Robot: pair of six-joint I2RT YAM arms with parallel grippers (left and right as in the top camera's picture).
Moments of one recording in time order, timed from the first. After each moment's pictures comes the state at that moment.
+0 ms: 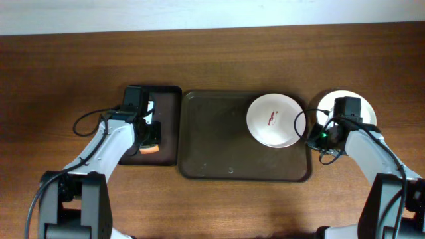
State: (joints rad) left arm -0.12 1.70 1.02 -0.65 -0.04 -0.11; right arm -0.19 1.59 0.83 -0.53 -0.13 0.28
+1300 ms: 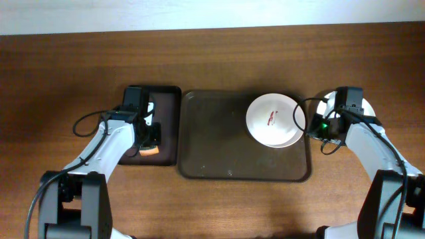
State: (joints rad) left arm -0.12 1.70 1.02 -0.67 -0.04 -0.11; right arm -0.18 1.62 0.92 -0.51 -0.12 0.17
